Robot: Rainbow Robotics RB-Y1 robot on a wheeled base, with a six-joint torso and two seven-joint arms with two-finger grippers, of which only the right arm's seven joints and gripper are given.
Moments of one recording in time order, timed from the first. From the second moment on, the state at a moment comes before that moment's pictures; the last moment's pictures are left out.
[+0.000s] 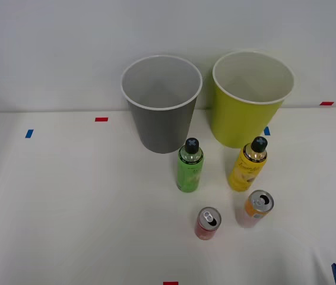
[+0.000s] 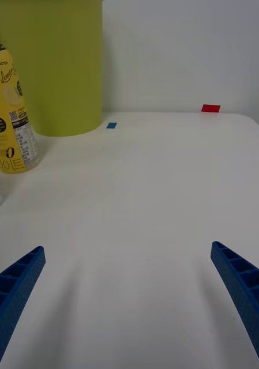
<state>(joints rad) 0.78 -0.31 -0.25 -1.56 0.42 -0.87 0.82</state>
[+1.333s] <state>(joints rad) 0.78 -0.31 -0.25 -1.56 0.42 -0.87 0.82</state>
